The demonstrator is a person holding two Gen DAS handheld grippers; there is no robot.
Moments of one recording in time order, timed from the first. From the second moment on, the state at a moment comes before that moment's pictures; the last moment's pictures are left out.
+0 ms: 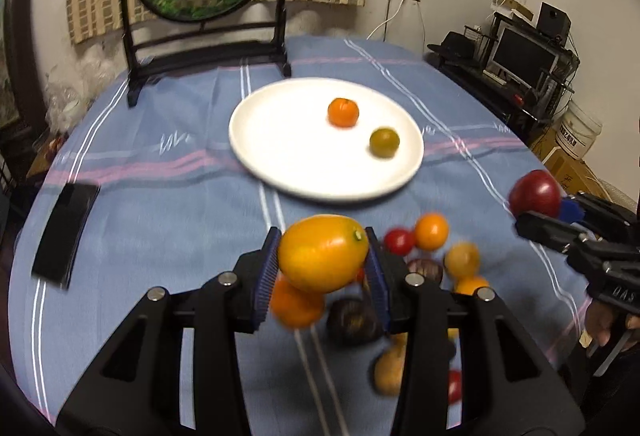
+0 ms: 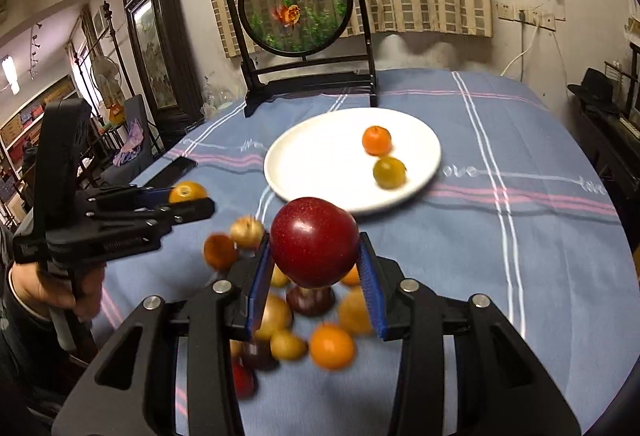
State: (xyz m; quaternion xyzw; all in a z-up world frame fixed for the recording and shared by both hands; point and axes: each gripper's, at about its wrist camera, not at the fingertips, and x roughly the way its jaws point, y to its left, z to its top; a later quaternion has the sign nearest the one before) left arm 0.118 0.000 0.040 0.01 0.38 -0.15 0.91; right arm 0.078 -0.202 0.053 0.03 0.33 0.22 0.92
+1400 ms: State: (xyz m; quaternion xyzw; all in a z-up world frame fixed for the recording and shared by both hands) left arm 0.162 0.014 0.023 -0.04 0.40 -0.08 0.91; right arm 0.174 -0.189 0.020 0.06 0.37 0.21 0.90
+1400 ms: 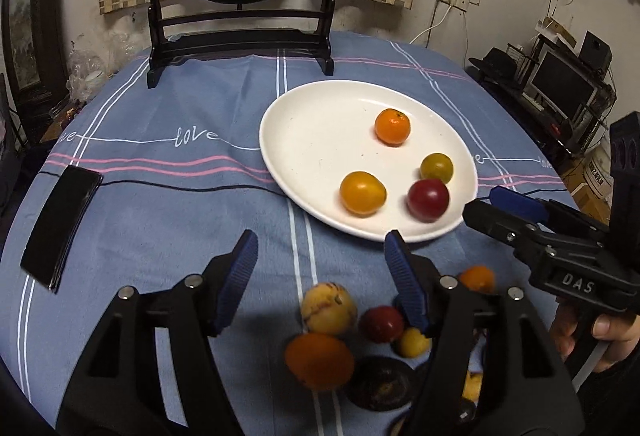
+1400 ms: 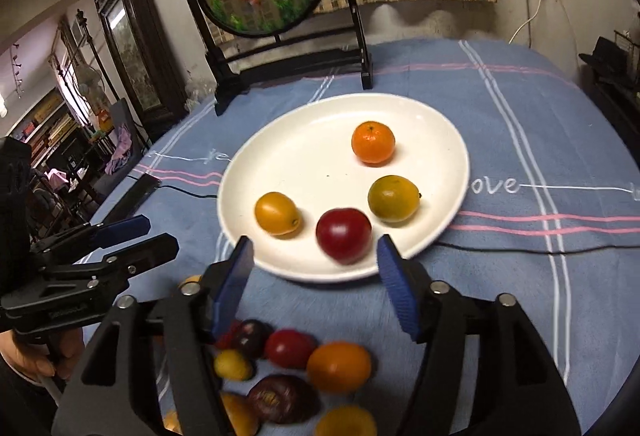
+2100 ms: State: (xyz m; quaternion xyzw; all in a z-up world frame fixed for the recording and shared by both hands) left arm 0.056 0.043 0.004 -0.03 0.41 -0.08 0.91; right arm 0.043 -0.212 0.020 0.05 0.36 0.18 0.92
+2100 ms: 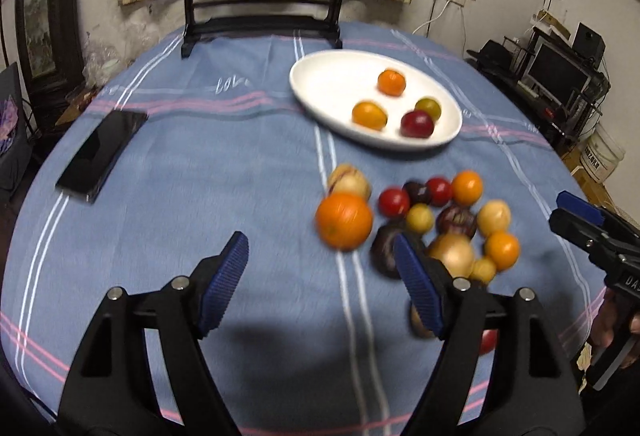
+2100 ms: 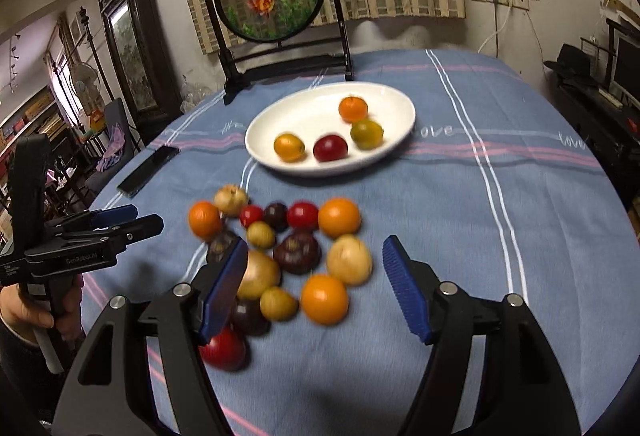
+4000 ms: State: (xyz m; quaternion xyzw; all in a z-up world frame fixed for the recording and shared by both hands) left arm 0.083 0.032 -0.031 -0.01 0.43 -0.12 0.89; right arm 0.058 -0.205 -0.032 0.02 0.44 0.18 0.88
